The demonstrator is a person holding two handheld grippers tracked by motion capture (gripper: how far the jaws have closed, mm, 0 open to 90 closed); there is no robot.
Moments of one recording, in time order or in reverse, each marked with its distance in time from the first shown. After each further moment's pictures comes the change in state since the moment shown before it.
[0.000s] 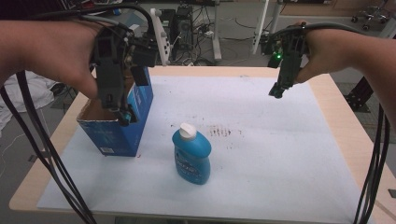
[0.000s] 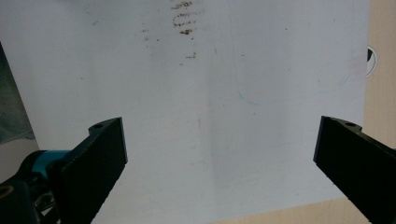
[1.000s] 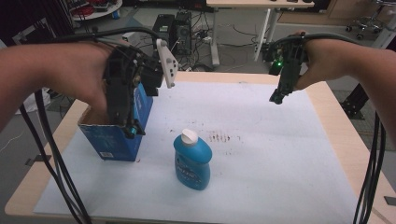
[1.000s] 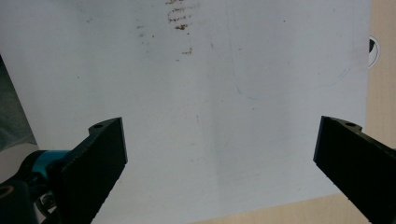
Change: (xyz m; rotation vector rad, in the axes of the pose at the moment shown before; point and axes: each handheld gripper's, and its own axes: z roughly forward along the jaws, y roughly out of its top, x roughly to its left) left arm -0.001 -0.002 0.017 -0.021 0.039 0.123; right arm -0.007 -0.001 0.003 0.016 0.007 0.022
